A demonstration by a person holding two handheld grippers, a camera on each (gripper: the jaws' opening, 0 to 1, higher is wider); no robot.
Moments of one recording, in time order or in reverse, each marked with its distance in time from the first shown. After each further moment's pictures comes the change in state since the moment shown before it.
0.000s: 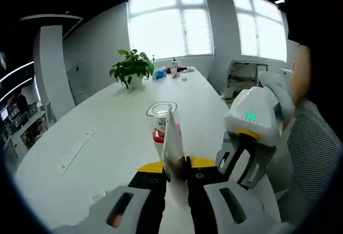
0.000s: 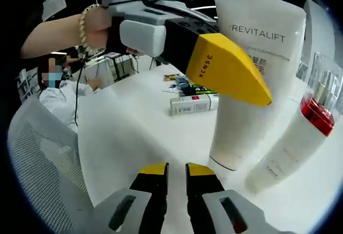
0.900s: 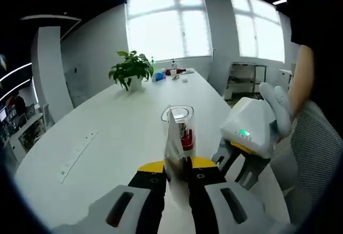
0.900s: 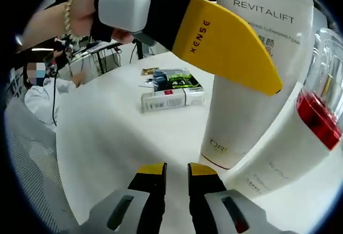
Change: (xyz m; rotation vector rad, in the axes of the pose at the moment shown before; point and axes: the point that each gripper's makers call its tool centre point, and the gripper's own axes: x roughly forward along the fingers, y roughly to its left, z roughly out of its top) left arm 0.011 0.014 0.004 -0.003 -0.012 -0.018; right arm 0.009 -0.033 -0.006 0.003 0.044 -0.064
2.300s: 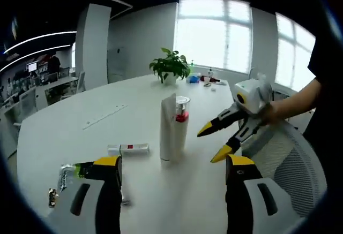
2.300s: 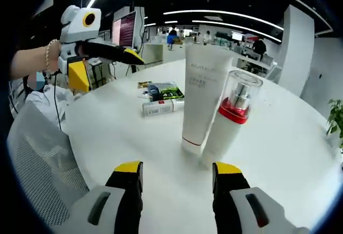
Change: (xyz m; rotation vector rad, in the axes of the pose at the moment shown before) left arm -0.122 -0.056 -0.021 -0.316 -0.018 0.282; right arm -0.106 -0.017 -0.002 0.027 -0.083 -0.110
